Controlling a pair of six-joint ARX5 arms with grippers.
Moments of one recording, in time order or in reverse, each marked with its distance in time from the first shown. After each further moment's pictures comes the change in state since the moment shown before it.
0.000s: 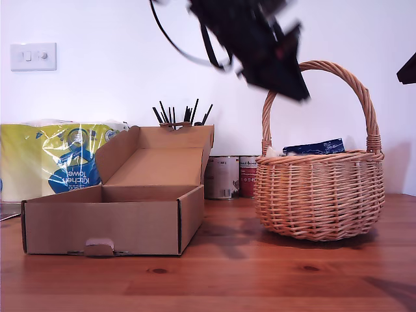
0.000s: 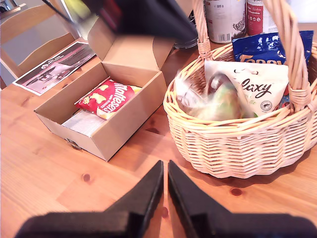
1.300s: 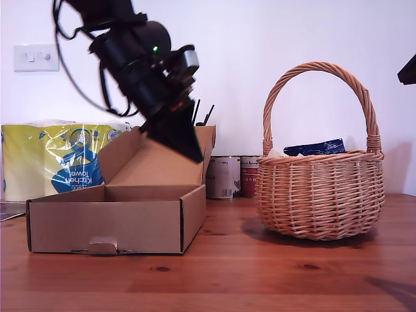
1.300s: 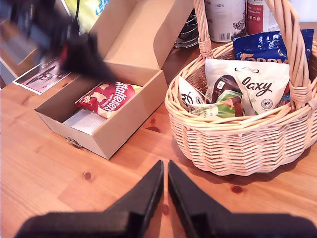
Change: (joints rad) left arm 0.240 -0.206 -0.606 0.090 0.053 -0.058; right arm 0.000 0.000 0.000 0.000 0.008 0.000
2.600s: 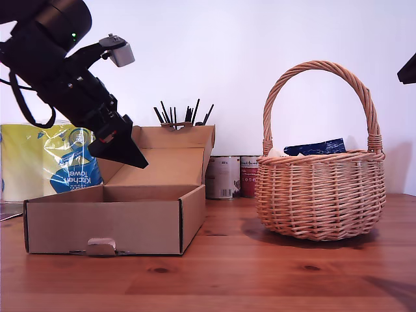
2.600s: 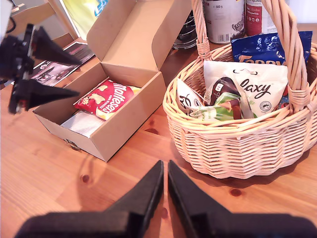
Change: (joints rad) left arm 0.121 -0.329 -0.547 0.606 -0.225 0.384; right arm 0.000 0.000 0.000 0.003 0.000 0.001
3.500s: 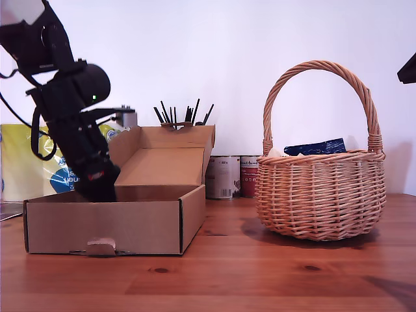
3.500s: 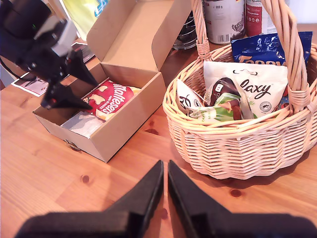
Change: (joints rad) left arm 0.095 0.371 0.376 -0.447 -0.065 0.067; right arm 0.000 0.000 0.000 0.001 0.000 0.002
